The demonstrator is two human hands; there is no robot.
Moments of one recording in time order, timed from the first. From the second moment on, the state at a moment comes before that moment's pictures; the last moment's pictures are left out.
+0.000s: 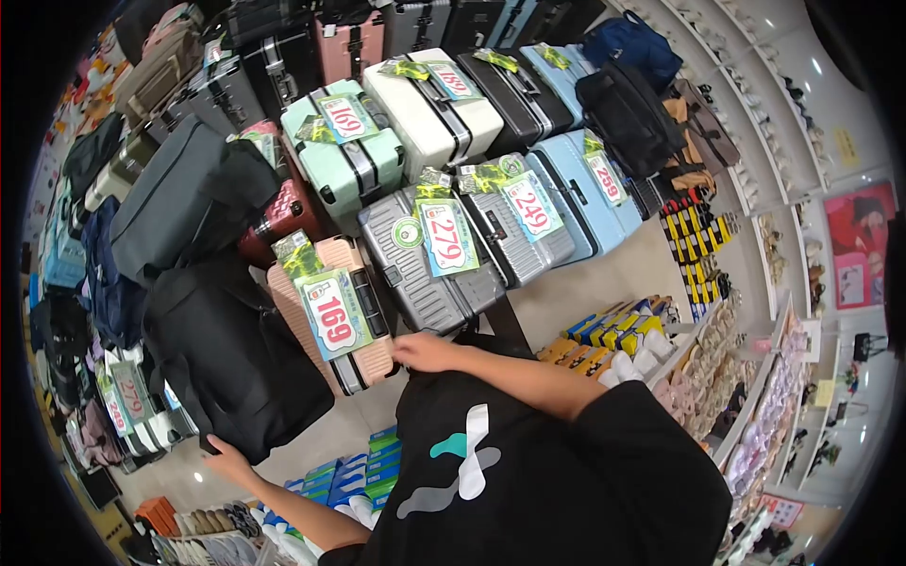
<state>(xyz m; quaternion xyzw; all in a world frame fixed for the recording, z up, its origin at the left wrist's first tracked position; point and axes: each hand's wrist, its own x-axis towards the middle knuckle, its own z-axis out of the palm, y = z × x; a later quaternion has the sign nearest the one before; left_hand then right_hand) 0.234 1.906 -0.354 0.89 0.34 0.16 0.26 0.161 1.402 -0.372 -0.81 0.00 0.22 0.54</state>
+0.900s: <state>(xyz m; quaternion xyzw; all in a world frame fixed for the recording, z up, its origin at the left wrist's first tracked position) 0.058 1.463 -0.453 0.84 0.15 -0.45 0.26 0.044 0.817 -0.462 -0.84 0.43 -0.23 0.23</state>
